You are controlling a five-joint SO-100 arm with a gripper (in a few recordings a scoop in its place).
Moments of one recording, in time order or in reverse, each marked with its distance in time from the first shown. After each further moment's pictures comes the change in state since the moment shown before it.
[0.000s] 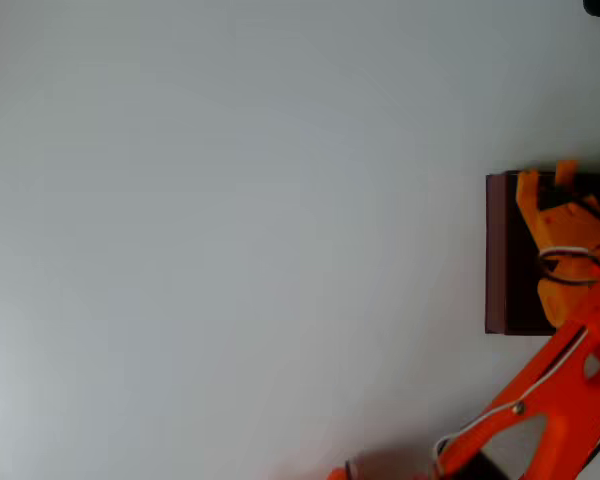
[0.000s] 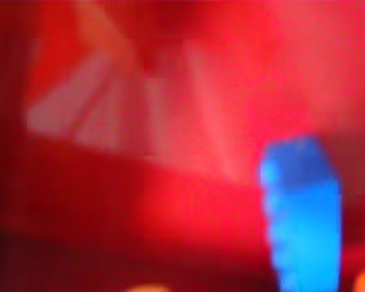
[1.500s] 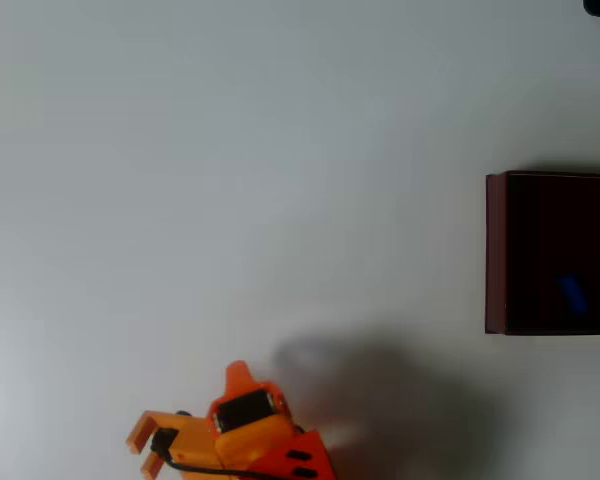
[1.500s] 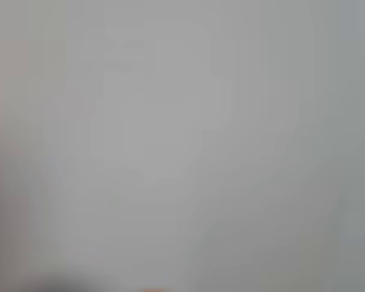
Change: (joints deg) arm -67.0 120.5 104.2 -12.9 -21.4
